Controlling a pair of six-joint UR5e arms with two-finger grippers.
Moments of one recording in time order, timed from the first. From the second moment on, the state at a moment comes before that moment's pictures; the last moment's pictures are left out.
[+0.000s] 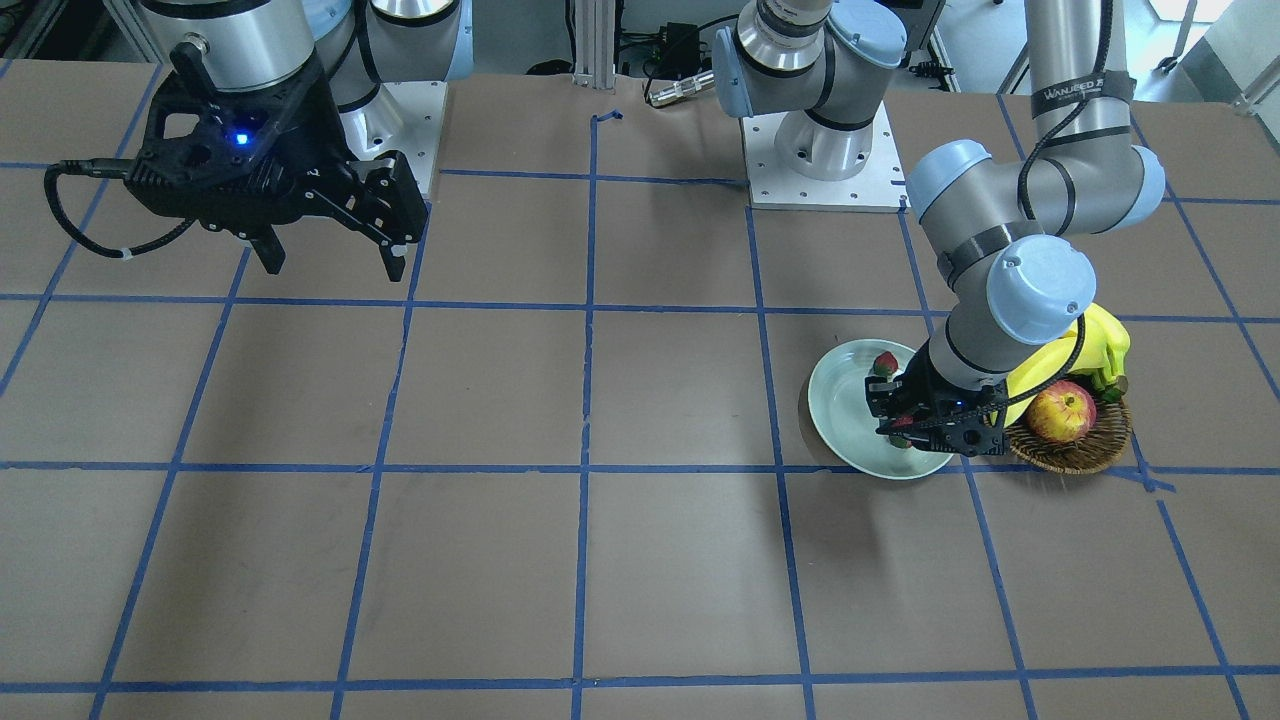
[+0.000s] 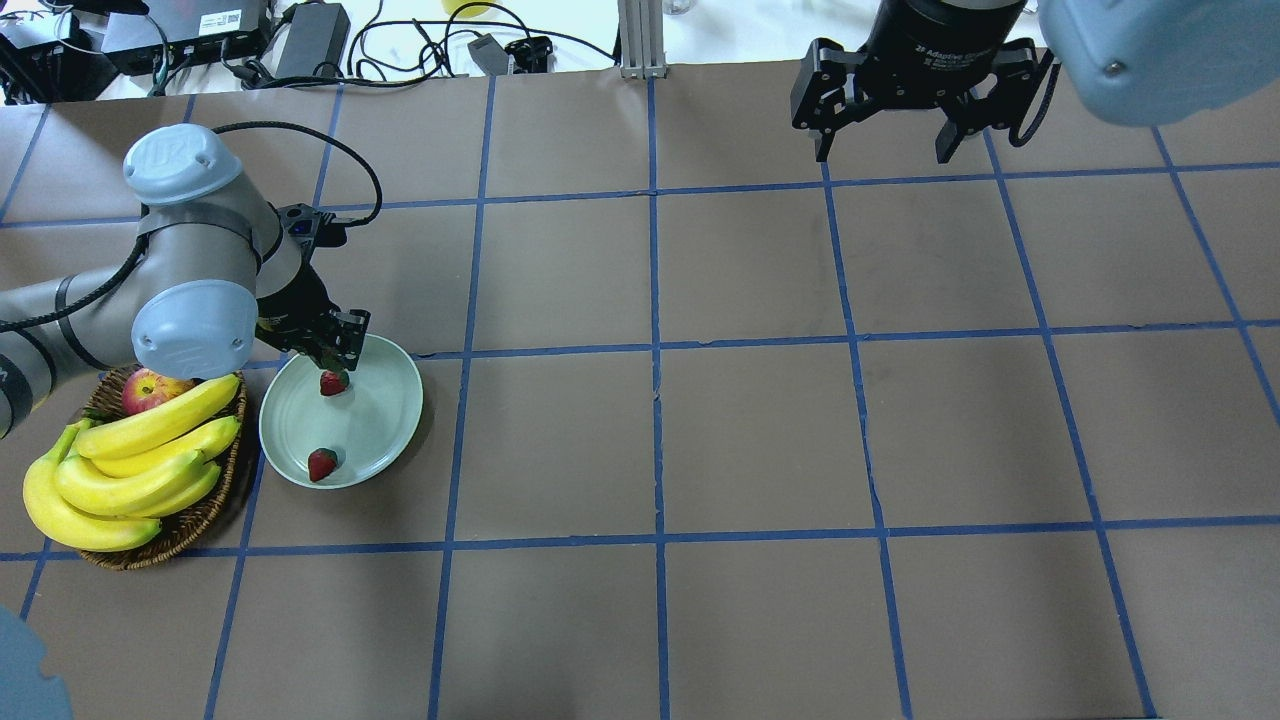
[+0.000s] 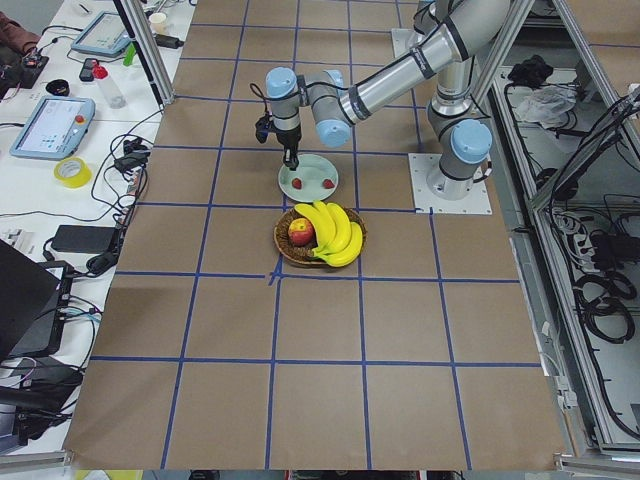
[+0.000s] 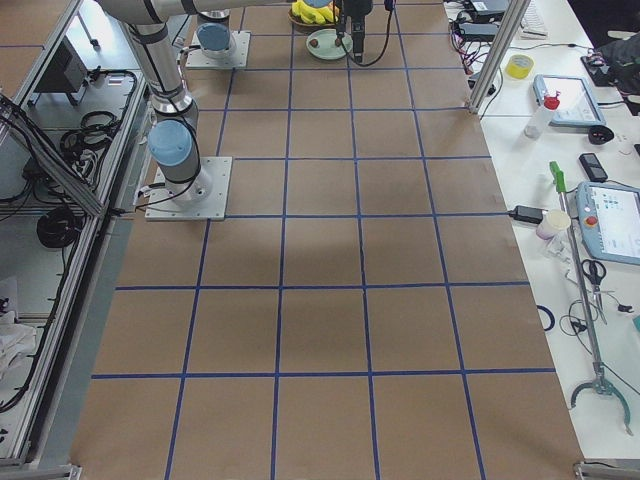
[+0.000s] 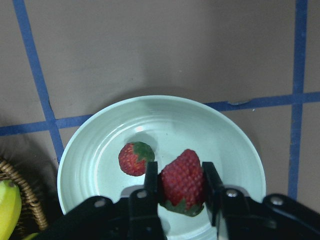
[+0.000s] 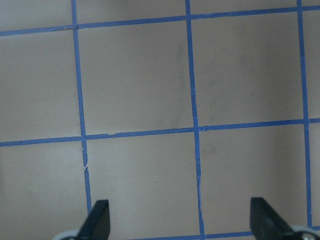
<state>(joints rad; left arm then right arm) -1.34 -1.83 -1.96 -1.00 1.62 0.29 1.68 -1.50 1.44 -1.62 -1.58 0.17</state>
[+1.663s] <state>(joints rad) -1.37 -1.73 -1.77 -1.29 1.63 0.17 1.67 -1.50 1.44 -1.62 -1.58 0.17</state>
